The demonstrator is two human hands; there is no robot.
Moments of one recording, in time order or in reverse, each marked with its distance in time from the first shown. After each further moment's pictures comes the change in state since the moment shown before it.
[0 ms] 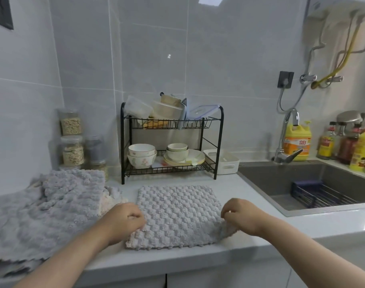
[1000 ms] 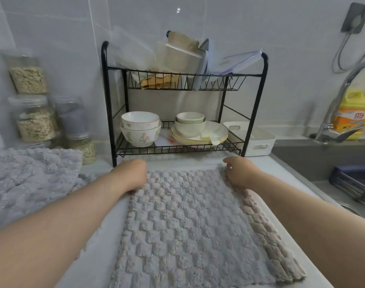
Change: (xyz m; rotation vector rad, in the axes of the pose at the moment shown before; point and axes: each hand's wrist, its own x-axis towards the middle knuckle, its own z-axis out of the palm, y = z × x) left_hand 0.203 -0.058 0.022 0.547 -0.058 -0.235; right_hand 0.225 0.022 0.029 -0.184 0.074 0.166
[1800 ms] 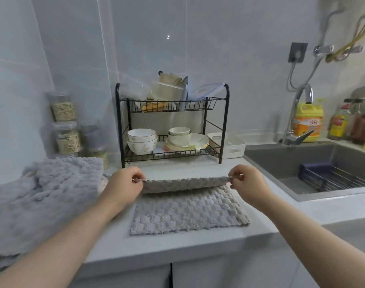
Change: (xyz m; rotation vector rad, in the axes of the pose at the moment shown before) left_hand -0.168 0.005 -0.038 -0.634 0.405 0.111; right_hand -0.179 0.020 -0.034 0.611 0.386 -0.034
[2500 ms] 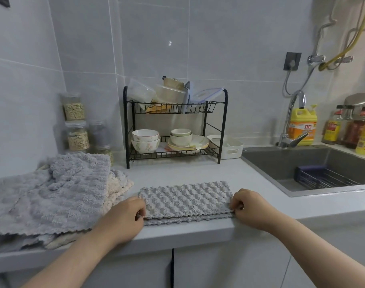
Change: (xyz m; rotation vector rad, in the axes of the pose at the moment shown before) left_hand -0.081 -0.020 0.001 0.214 -0.276 0.146; right_hand -0.057 0.027 -0.008 -0.405 -0.303 -0.200
